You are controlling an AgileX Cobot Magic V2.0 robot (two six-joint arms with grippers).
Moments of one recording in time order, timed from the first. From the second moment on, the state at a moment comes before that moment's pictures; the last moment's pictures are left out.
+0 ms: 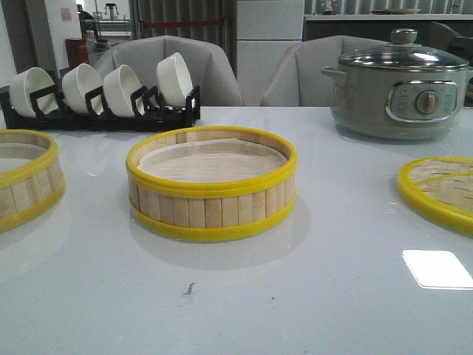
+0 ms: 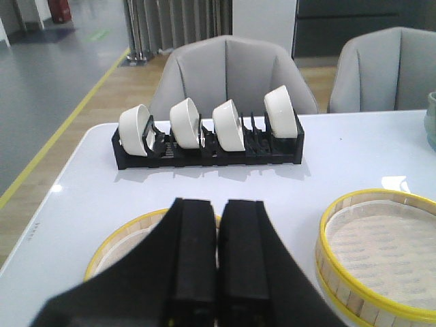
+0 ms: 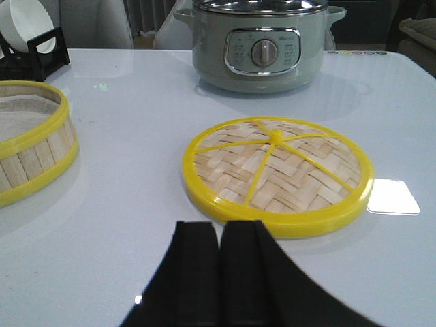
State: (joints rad) left arm -0.16 0.60 -0.79 0.13 0.48 -0.12; right arm 0.02 -0.01 0.03 -0.05 0.20 0.12
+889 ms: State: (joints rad) left arm -0.17 0.89 -1.06 0.10 0.73 -0.12; right arm 0.02 -0.01 0.03 -0.05 0.20 0.12
